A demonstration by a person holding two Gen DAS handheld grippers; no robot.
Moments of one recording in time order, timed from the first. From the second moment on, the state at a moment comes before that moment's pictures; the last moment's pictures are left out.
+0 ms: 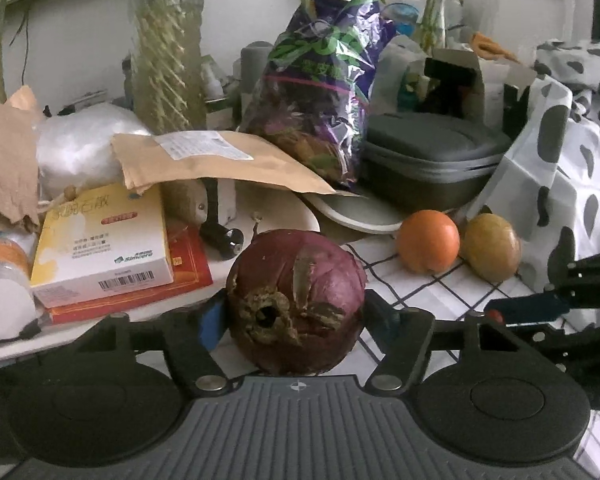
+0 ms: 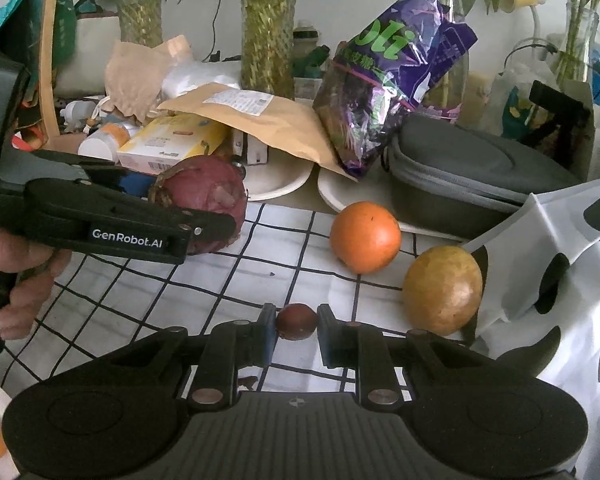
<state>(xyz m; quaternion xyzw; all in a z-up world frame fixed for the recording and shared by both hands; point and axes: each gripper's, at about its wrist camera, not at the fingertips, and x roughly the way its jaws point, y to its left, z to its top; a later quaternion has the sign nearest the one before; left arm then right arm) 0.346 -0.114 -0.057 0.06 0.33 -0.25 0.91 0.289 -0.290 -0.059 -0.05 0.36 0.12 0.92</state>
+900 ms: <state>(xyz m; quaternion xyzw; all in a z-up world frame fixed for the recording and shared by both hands) 0.225 -0.074 0.005 0.06 0.31 -0.27 0.91 0.206 -0.271 -0.021 -0.02 0.34 0.14 0.93</state>
